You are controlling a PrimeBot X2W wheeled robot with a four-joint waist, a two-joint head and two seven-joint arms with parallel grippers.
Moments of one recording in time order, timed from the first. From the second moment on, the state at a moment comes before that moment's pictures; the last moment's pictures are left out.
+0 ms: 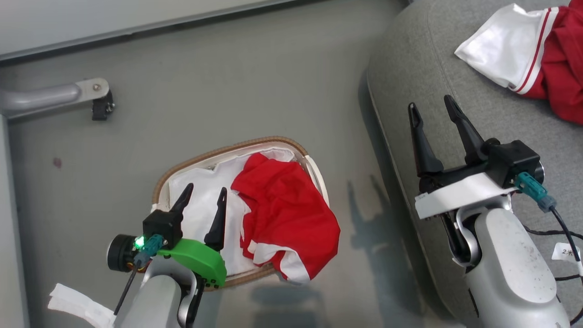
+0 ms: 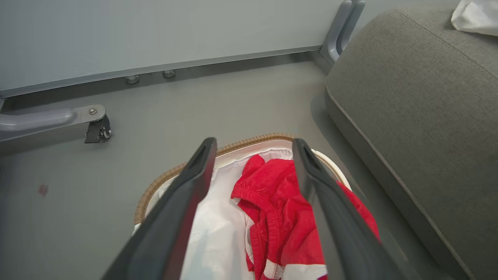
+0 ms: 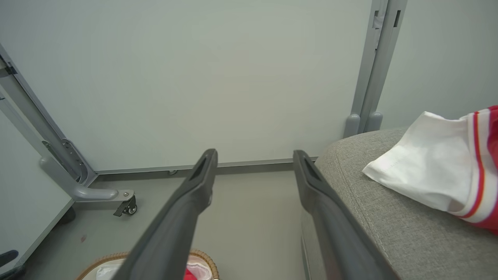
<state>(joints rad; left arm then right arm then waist) -0.31 0.08 -0.28 0.55 -0.25 -0.13 -0.26 -0.40 -0.05 0.10 0.22 0.21 0.13 -0.26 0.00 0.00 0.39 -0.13</state>
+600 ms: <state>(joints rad) -0.52 0.19 -0.61 0.73 -0.47 -0.13 -0.26 -0.52 -0.05 0.17 0.13 0.27 0.13 -0.26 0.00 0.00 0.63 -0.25</state>
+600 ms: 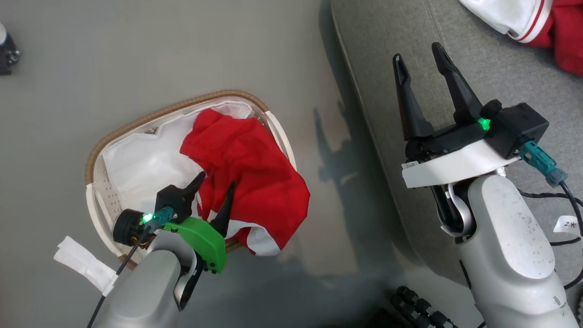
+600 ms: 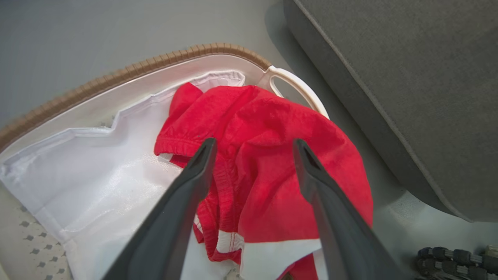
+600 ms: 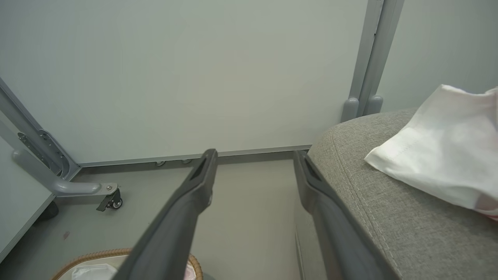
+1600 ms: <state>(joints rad) -0.80 0.33 -1.09 0.95 -0.91 -0.13 -0.02 -0.59 -0.05 0.23 0.02 0.32 0.13 -0.26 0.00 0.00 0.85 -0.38</state>
